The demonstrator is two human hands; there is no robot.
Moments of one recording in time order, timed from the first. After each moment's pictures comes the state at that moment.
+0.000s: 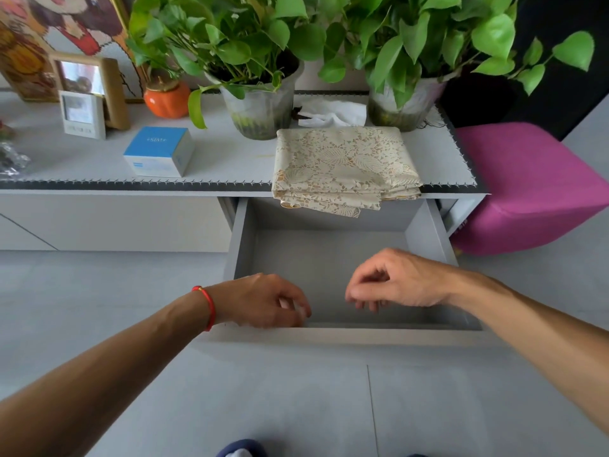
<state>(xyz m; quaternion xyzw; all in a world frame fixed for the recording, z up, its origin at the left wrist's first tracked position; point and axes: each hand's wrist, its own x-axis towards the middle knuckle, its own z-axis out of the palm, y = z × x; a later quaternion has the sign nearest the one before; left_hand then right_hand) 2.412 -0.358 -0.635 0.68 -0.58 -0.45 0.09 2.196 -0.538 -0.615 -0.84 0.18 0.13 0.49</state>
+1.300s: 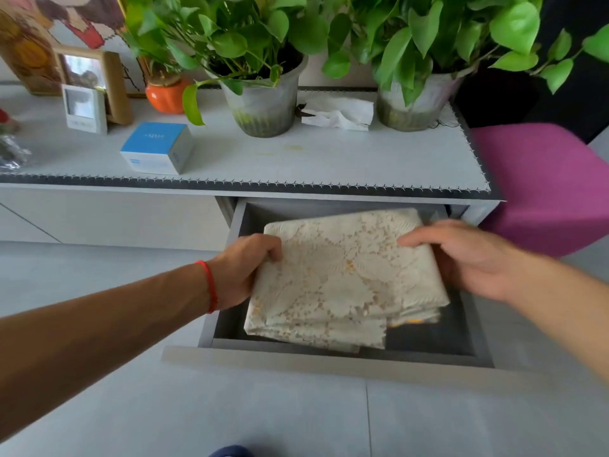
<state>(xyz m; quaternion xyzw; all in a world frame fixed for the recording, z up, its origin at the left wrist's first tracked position) 2.414 -0.395 -0.622 0.69 -0.08 -0.56 0.45 2.181 -0.584 -0.596 -0.52 0.46 -0.03 0.72</state>
